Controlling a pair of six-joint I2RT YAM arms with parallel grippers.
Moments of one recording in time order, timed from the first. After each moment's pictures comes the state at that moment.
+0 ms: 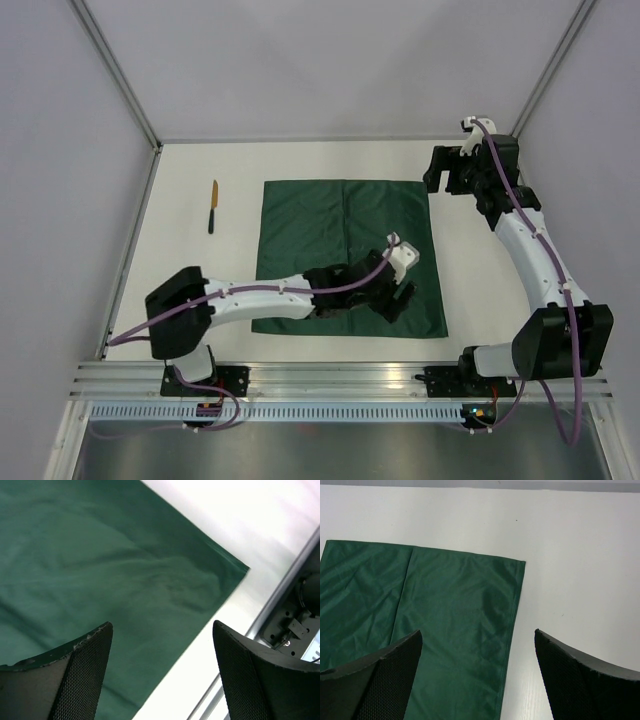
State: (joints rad) left arm -1.21 1.66 1.14 -0.10 -0.18 -0.31; right arm 0.04 1.37 1.23 -0.36 -0.17 0.07
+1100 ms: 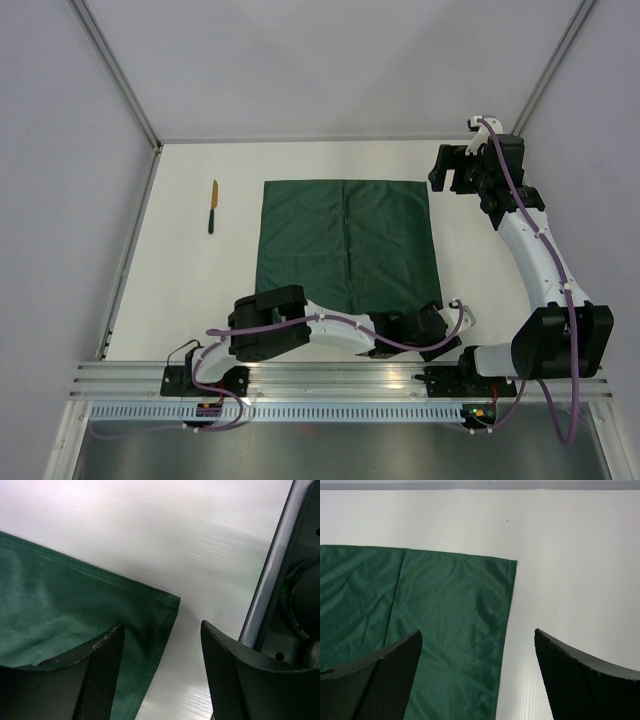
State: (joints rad) left arm -1.44 2.17 1.37 0.21 -0.21 -0.10; right arm 0.01 1.37 1.23 -0.36 -0.17 0.08
